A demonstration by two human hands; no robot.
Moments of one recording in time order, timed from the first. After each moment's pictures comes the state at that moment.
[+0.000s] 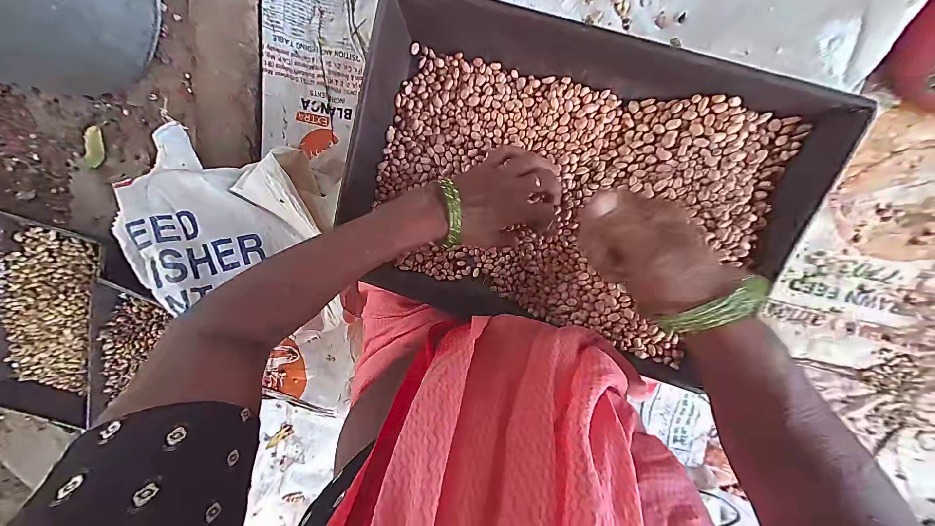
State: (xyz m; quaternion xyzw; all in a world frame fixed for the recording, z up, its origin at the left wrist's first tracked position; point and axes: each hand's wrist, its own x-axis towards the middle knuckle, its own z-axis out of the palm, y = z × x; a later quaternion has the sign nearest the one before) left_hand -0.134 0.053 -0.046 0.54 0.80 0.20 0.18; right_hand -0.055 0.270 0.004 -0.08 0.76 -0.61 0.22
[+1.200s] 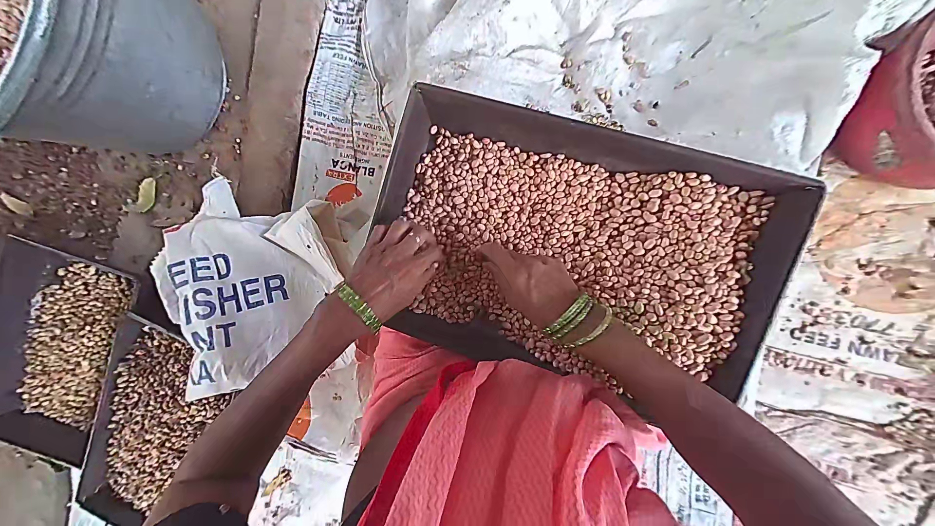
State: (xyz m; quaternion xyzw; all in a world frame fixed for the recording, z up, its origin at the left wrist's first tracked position) left_hand -0.073 -0.052 -0.020 0.28 0.94 0.12 0.14; right_hand -0.071 0.194 -0.048 -0.26 0.93 -0.23 0.12
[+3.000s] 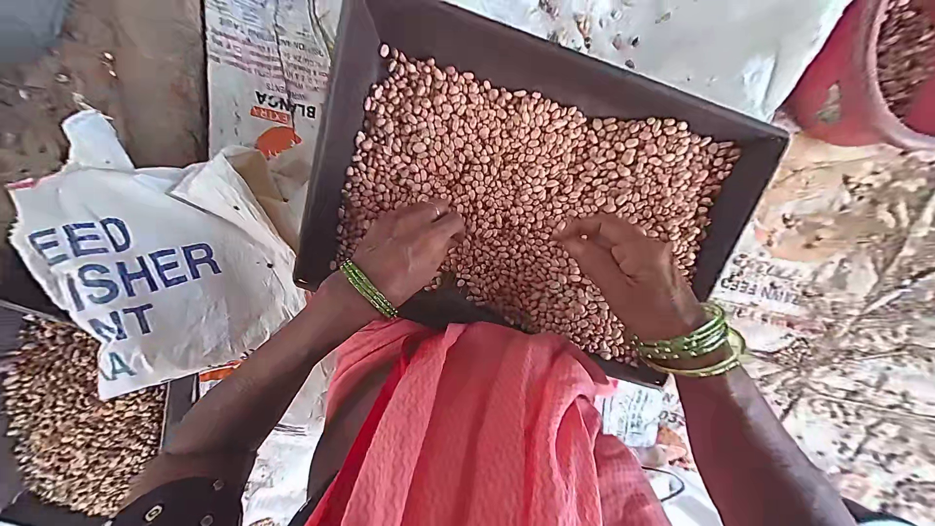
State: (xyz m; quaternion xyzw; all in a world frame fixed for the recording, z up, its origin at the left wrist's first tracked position) left_hand -0.066 0.011 -0.015 0.26 0.92 0.26 0.18; right_hand -0.042 0.297 0.010 -0.09 0.90 -0.39 0.17
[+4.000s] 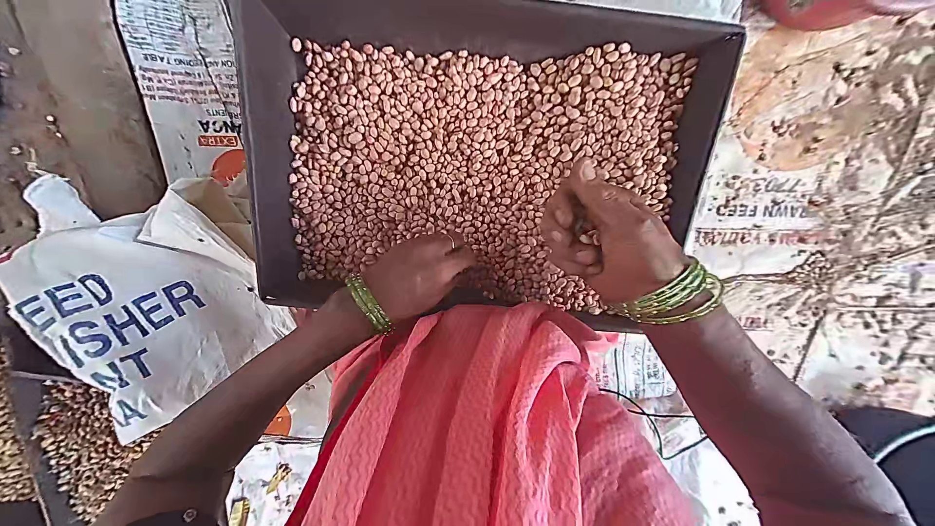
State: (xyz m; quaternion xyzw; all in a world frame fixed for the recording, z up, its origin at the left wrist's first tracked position) left_hand -0.046 0.044 -0.035 0.44 0.82 0.29 0.22; right_hand -0.027 0.293 0.014 0.16 0.58 -0.75 0.27
